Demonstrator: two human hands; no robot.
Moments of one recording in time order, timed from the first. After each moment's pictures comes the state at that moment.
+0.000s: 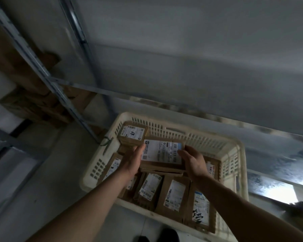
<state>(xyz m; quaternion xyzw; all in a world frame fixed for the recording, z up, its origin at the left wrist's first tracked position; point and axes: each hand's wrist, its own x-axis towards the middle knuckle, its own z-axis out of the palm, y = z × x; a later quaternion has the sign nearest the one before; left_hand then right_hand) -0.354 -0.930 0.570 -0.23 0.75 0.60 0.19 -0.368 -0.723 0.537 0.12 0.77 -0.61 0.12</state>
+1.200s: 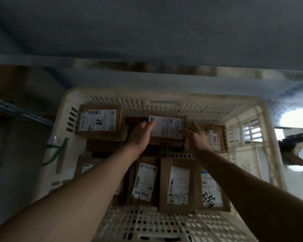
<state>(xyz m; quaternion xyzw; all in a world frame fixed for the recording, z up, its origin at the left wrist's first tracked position) -0.501 -0.885 0.392 -0.17 0.74 0.55 0.35 -0.459 -0.703 0.366 0.30 0.73 -0.60 0.14</state>
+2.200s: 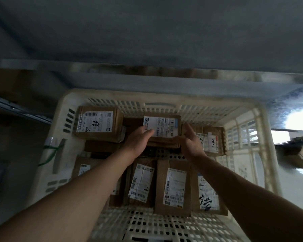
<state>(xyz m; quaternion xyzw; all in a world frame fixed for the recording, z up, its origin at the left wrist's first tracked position) -0.495 -0.878 0.401 -0.14 0.77 0.51 0.37 -0.455 -0.700 0.370 0.25 0.72 -0.62 0.17</state>
